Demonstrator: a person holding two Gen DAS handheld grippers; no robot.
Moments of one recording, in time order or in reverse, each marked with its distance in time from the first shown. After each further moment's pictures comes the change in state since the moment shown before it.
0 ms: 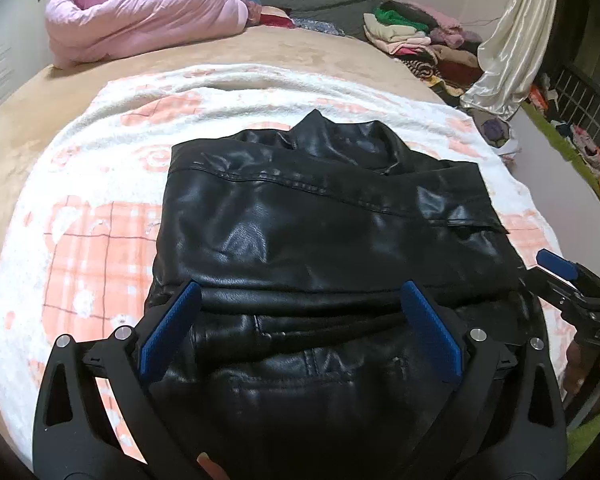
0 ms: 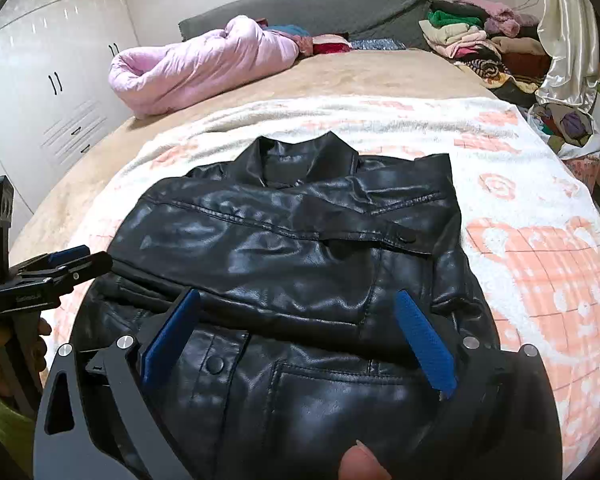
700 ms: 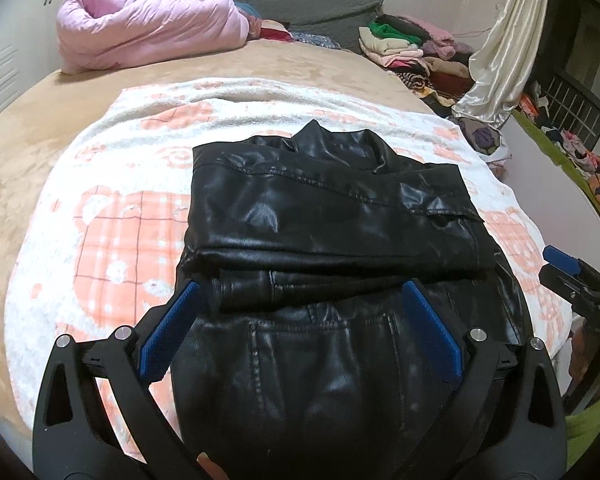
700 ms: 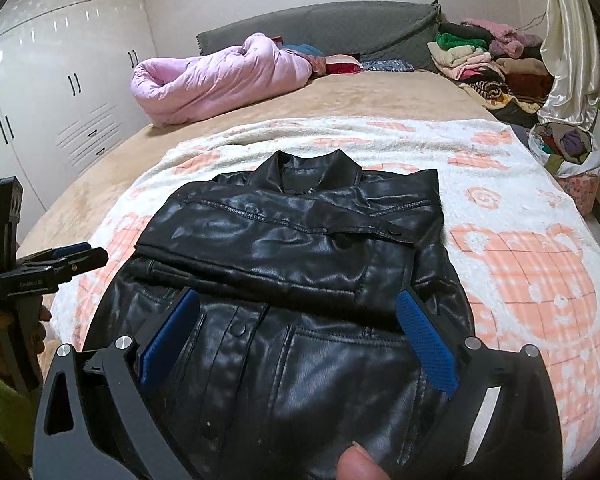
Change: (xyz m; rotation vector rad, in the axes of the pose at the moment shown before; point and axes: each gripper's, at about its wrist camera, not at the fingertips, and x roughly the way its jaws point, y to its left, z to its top) left arm -0.051 0.008 -0.029 -0.001 -0.045 -0.021; right arm -0.058 0.010 -0.026 -0.050 -0.058 0.019
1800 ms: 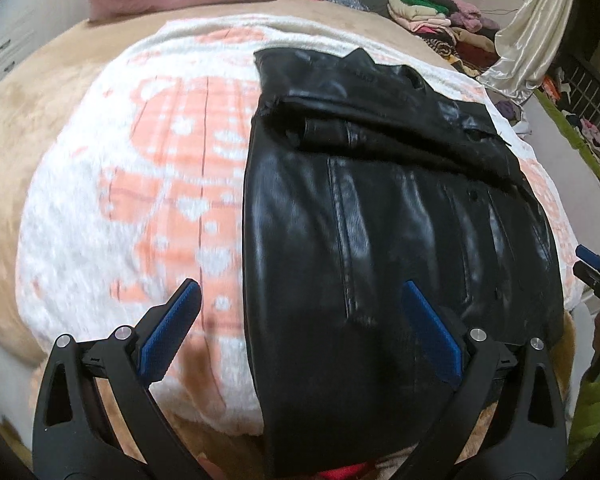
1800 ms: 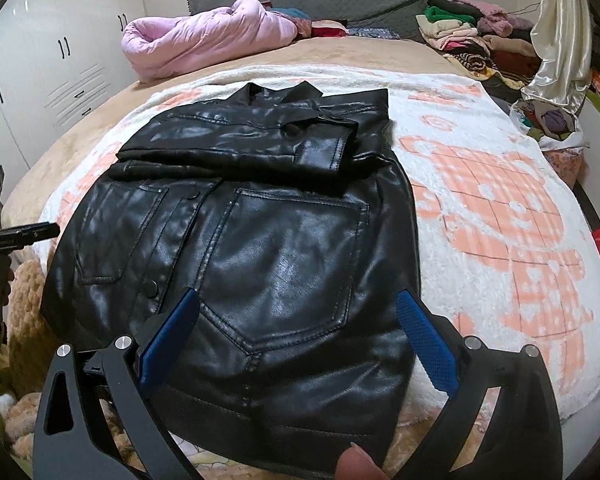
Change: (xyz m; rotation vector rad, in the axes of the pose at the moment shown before) left arm -0.019 0.049 -0.100 -0.067 0.146 0.053; right arm -0.038 -0.039 -0.098 -0.029 0.130 -0.071
